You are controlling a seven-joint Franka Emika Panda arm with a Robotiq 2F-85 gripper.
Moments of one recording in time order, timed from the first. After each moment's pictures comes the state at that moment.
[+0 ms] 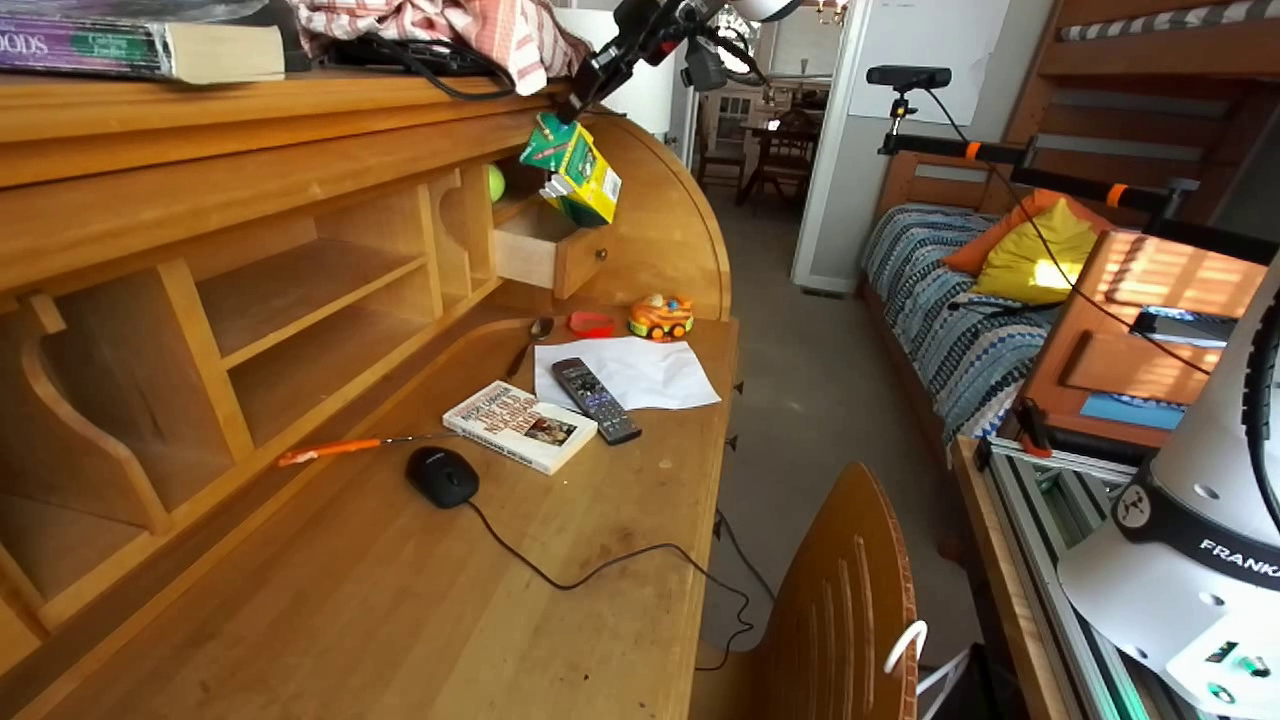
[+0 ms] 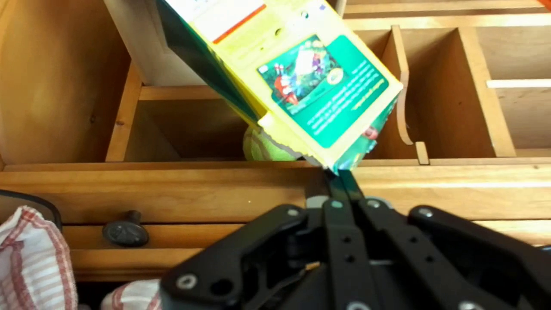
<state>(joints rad) -0.43 0.08 0.12 -2.02 0.75 2.76 -1.01</state>
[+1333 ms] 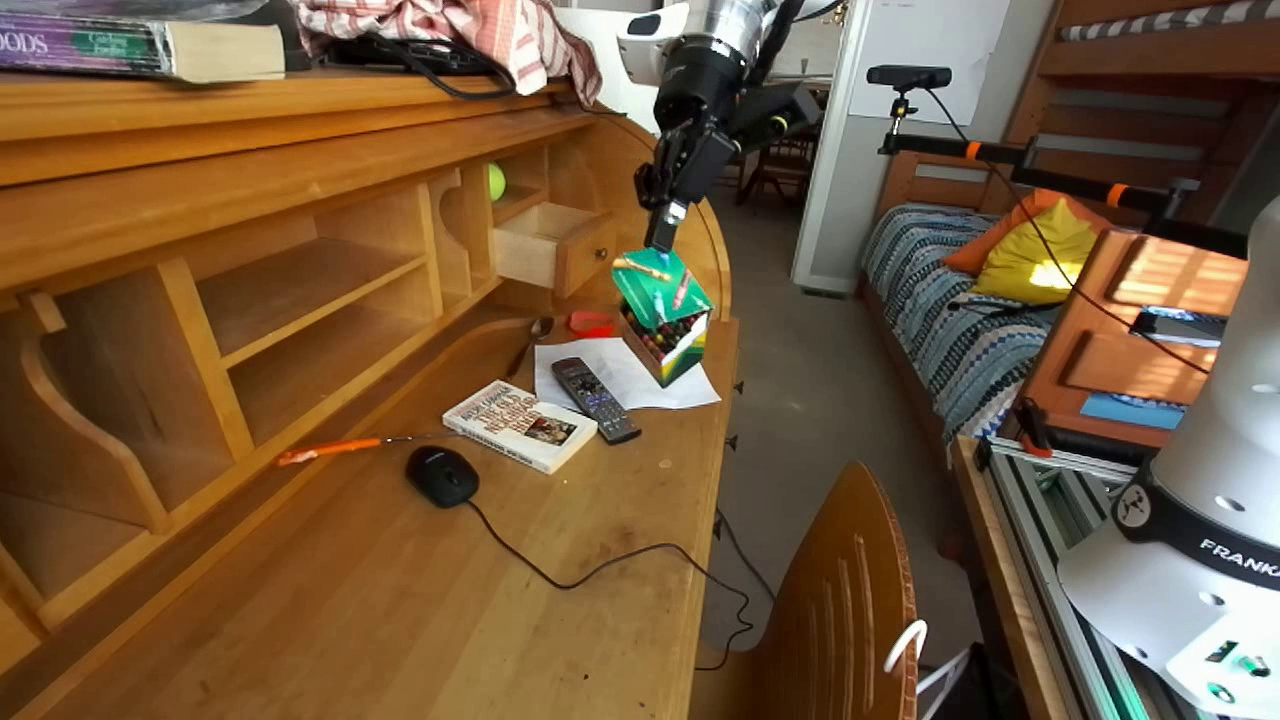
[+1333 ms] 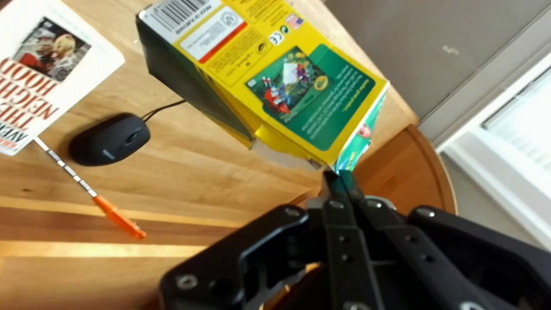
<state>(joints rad) -0.17 -0.06 -0.12 -2.18 0.66 1.83 -1.38</state>
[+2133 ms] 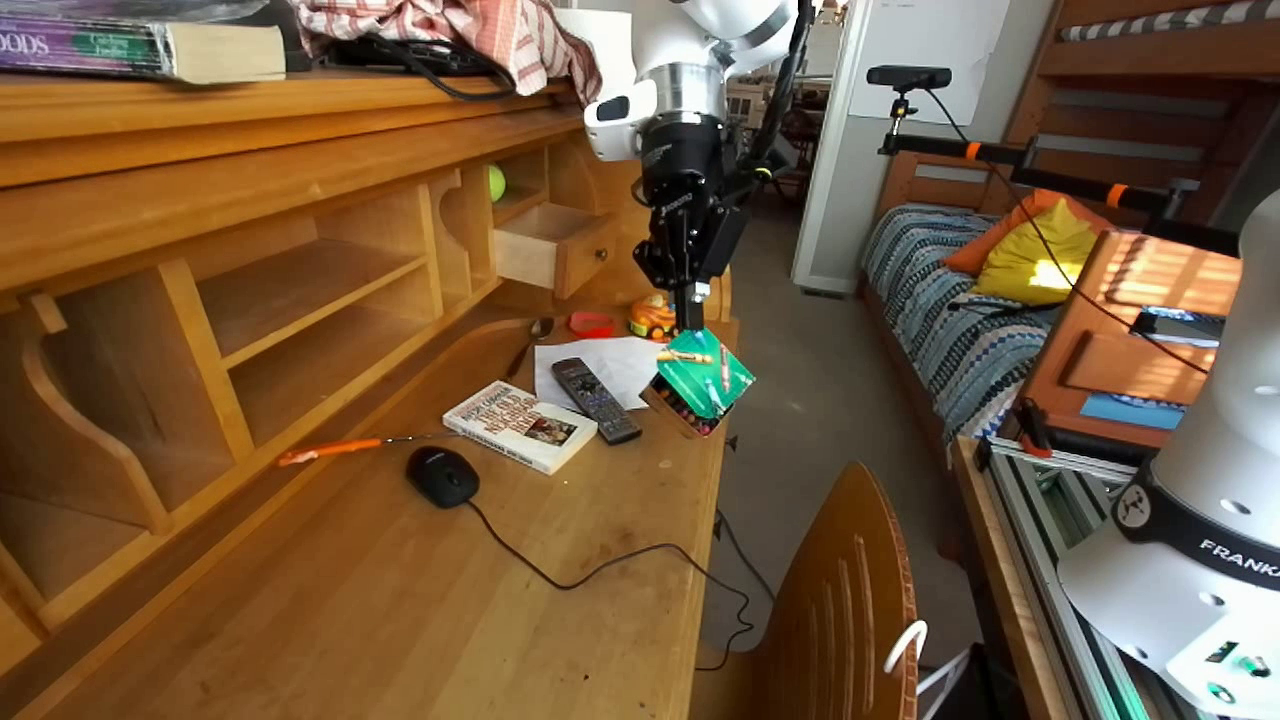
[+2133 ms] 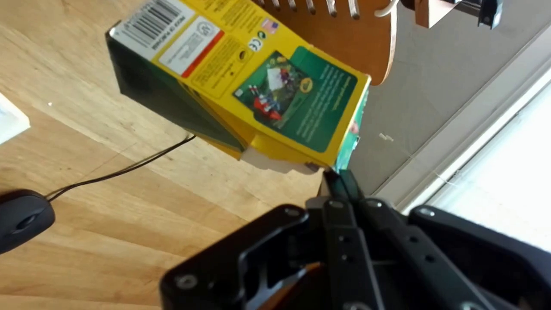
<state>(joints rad) -0.12 0.07 -0.08 -2.14 0.52 1.74 -1.42</state>
